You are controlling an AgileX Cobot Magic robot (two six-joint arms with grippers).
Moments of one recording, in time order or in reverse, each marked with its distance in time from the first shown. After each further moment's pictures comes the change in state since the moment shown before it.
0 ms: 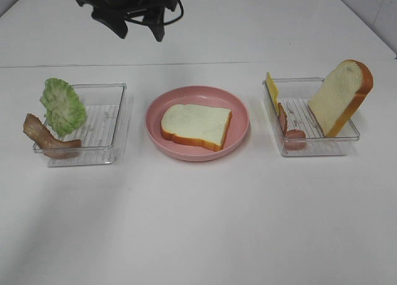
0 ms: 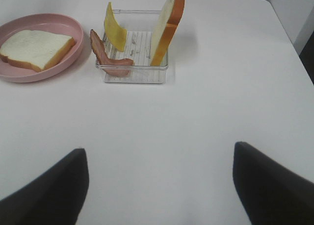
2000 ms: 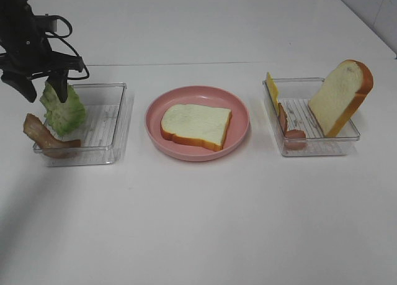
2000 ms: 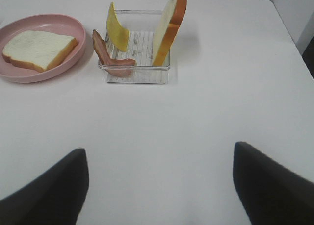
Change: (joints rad) left arm 0.296 -0.066 0.478 0.052 -0.081 -0.001; right arm 0.000 0.000 0.000 0.009 0.000 0.000
